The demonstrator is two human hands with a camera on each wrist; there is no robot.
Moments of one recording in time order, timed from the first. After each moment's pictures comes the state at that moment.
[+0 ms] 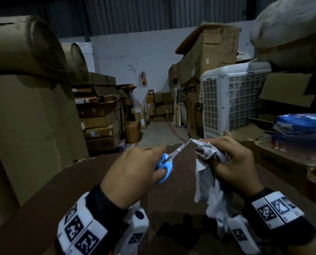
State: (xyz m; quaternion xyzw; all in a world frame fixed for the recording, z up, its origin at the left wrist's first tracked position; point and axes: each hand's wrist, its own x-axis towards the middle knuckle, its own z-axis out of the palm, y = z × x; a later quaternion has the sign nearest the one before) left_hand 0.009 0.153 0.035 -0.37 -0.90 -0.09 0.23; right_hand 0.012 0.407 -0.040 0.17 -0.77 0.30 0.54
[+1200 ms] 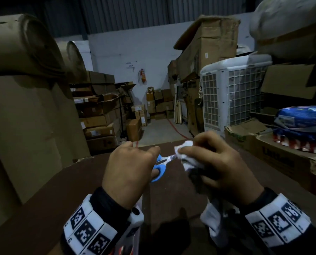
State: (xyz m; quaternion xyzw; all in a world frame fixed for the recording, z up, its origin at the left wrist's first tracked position) left_hand -0.008 0.163 0.013 -0.31 -0.88 0.08 0.36; right_hand 0.036 0.382 -0.026 0.27 -0.83 0.14 0.46
